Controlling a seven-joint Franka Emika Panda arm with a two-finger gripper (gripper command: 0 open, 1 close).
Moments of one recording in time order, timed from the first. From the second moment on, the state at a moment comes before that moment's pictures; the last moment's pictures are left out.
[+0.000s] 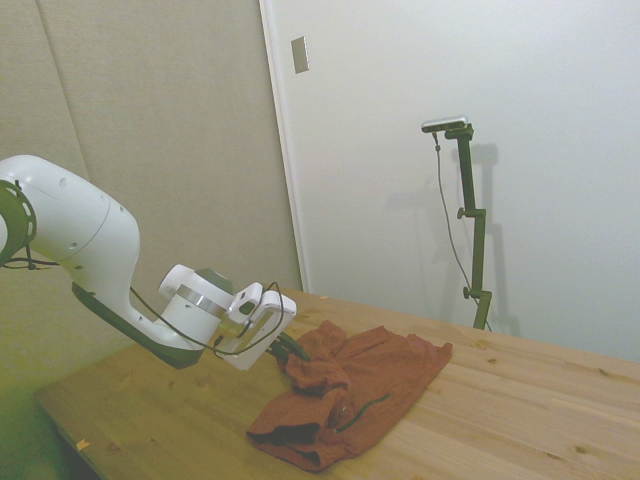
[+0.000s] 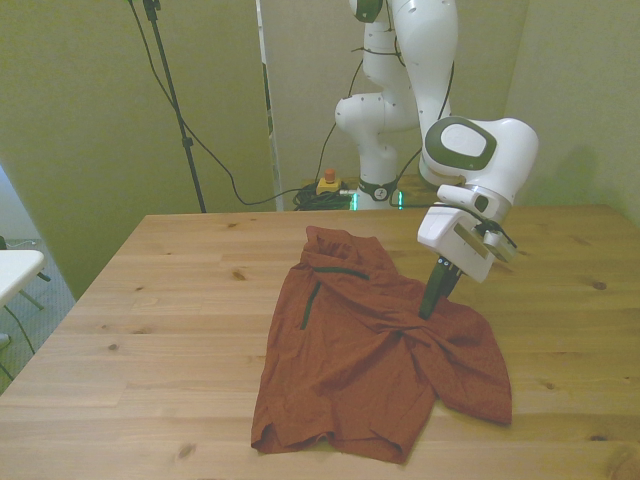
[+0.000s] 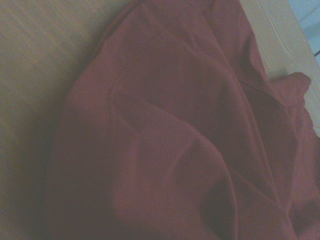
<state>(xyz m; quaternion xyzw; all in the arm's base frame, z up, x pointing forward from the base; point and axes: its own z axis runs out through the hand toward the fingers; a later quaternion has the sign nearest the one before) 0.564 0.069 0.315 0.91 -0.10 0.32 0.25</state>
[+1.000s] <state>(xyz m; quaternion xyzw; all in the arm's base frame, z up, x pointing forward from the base) 0.569 -0.023 0.453 0.88 -0.22 0.37 0.18</state>
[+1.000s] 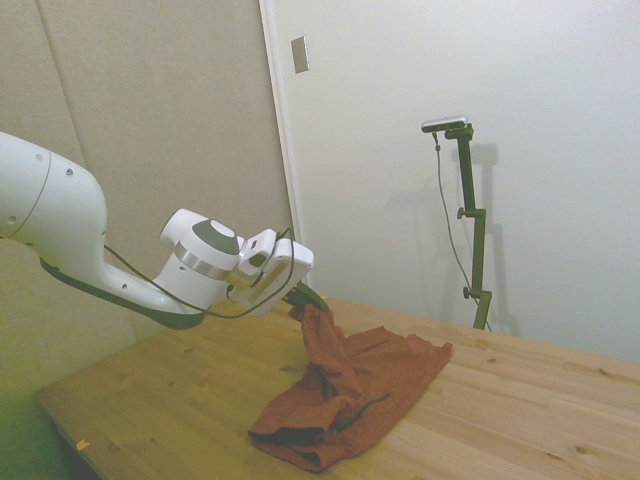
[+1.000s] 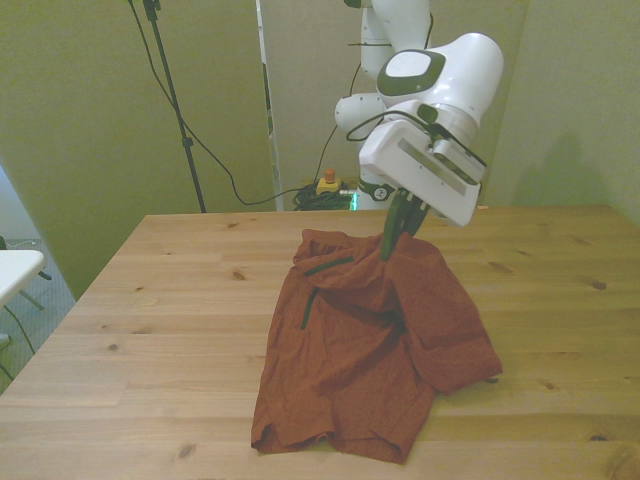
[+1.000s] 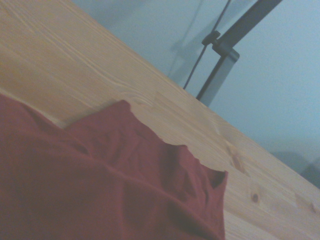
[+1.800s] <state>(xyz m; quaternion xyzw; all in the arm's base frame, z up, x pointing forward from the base) 0.630 -0.117 0.434 0.93 -0.29 0.24 0.00</state>
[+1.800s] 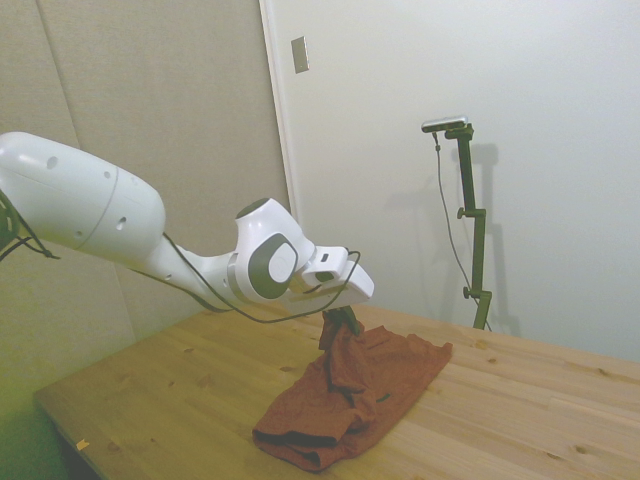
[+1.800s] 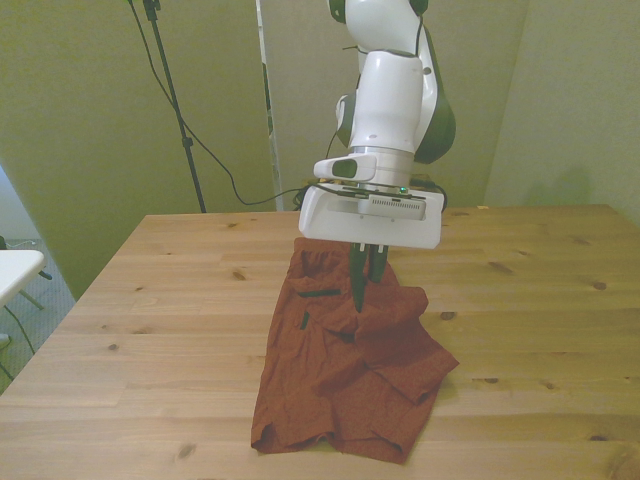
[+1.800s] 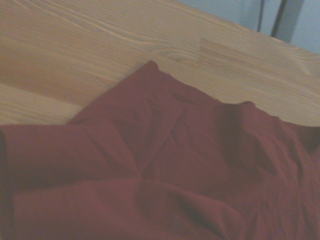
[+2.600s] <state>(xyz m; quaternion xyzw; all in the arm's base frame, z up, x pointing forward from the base) 0.681 -0.202 0.447 0.95 -0.28 0.12 -0.09</state>
